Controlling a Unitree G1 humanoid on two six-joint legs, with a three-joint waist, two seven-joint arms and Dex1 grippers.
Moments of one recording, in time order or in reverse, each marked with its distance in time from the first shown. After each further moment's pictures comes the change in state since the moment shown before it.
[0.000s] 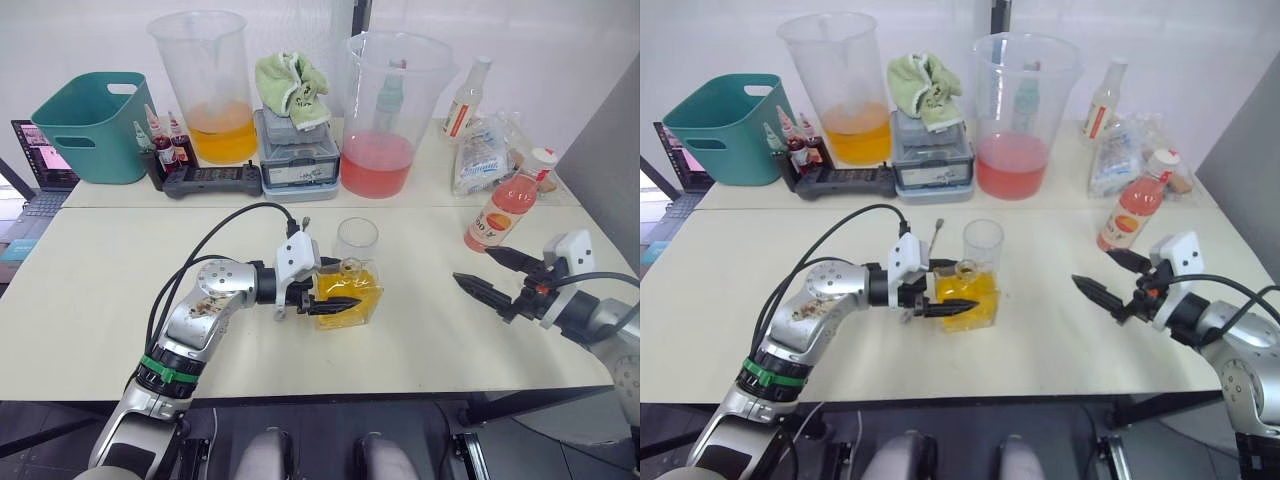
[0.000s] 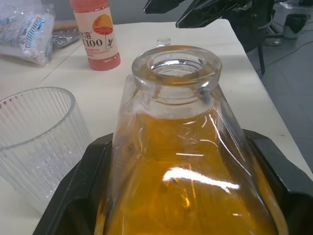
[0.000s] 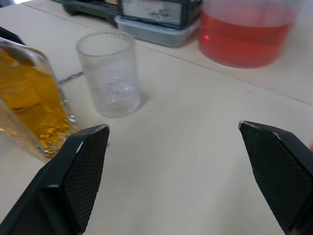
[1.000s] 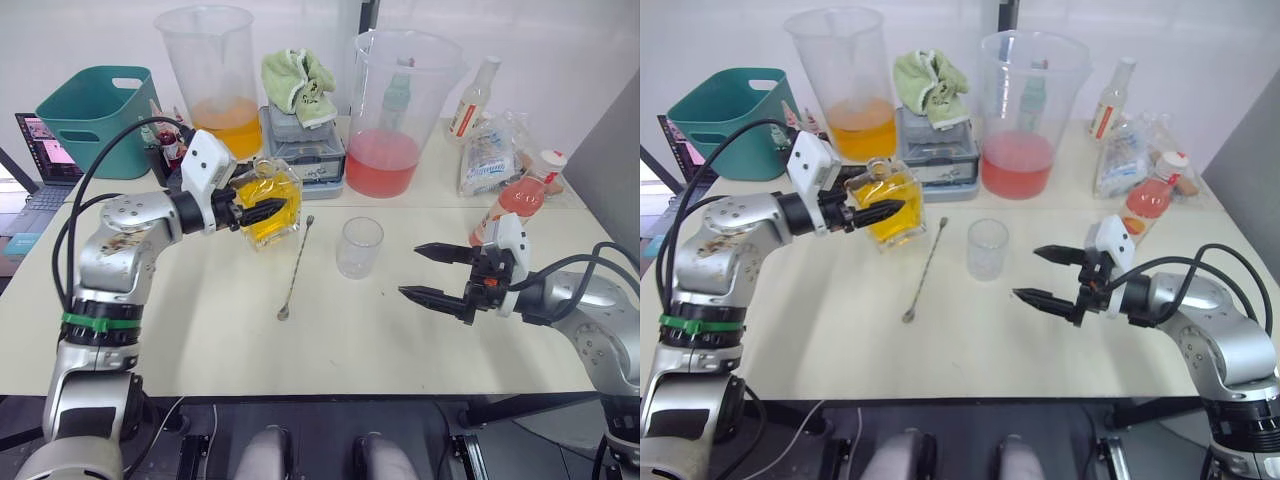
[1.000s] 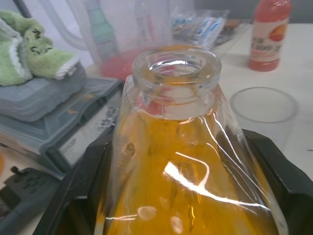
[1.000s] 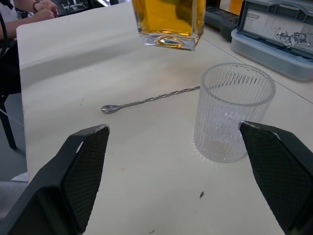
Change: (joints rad) left arm -0.313 0.161 0.172 0.302 0.069 0.013 0.196; right arm -0.173 -0.004 0.164 -0.050 -0.005 0.077 0.100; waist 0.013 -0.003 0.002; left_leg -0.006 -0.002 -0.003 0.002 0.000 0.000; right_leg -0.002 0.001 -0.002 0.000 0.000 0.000
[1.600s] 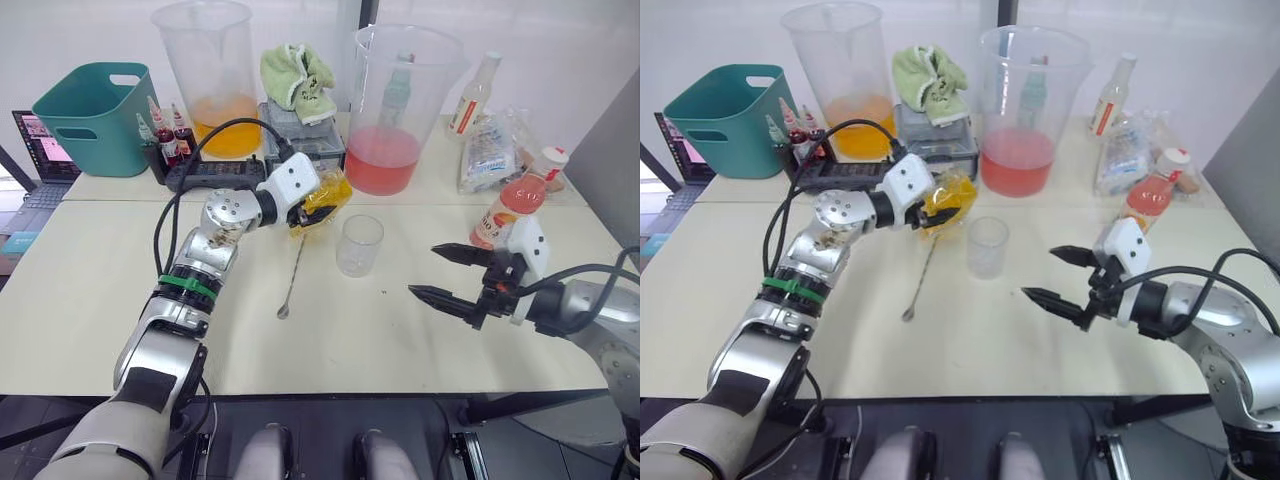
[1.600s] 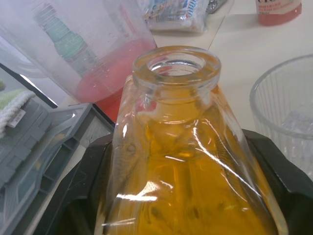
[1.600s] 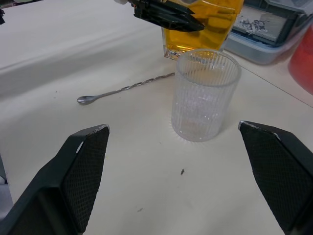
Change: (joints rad) left arm -0.166 -0.230 -0.180 0.410 0.311 -0.432 0.108; right arm 0.111 -0.027 -0.125 -0.159 0.022 0.096 -0.136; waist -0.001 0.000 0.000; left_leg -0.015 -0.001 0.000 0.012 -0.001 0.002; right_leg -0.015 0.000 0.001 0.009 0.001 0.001
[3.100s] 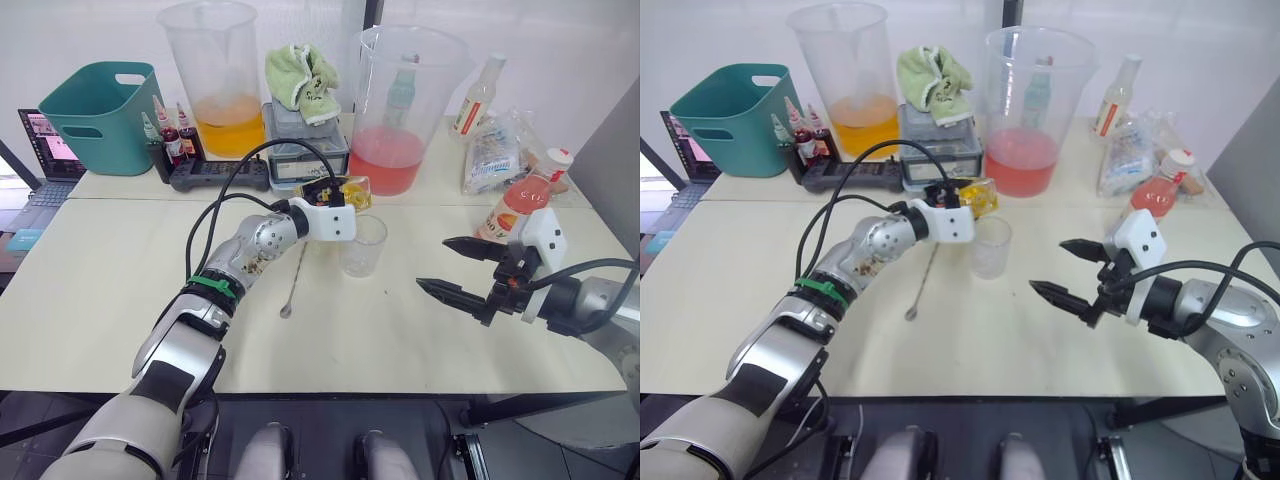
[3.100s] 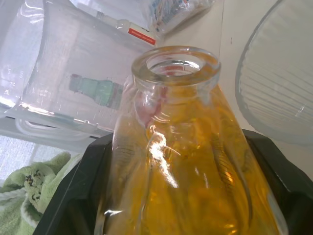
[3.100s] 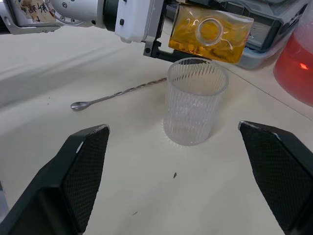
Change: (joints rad) left arm -0.041 -0.060 -0.171 0.193 0.483 -0.398 0.427; right arm 0.007 -0.039 -0.044 -0.052 0.069 0.058 -0.070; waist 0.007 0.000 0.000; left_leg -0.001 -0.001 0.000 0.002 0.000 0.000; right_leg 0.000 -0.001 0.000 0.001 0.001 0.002
